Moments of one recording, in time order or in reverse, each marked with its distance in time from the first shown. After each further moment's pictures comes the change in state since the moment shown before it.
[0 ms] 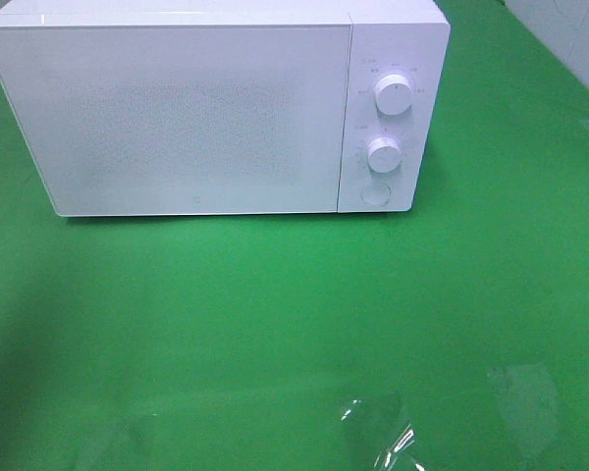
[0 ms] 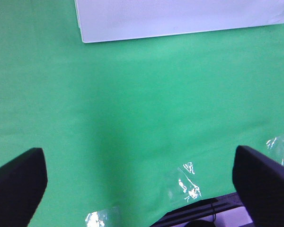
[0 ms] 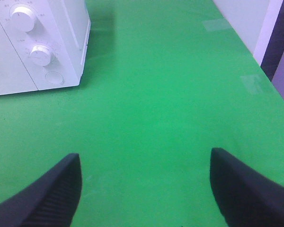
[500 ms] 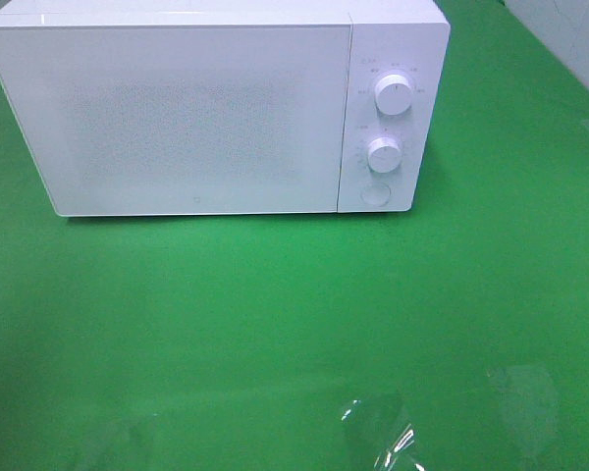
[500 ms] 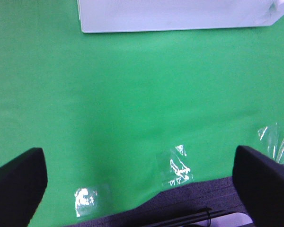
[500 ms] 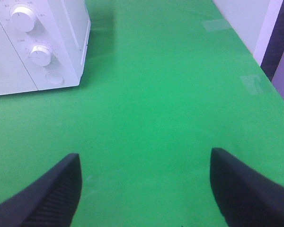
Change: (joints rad) left arm 0.000 -0.316 0.231 -0.003 0.001 -0.053; right arm 0.000 0.000 0.000 0.000 0.000 0.000
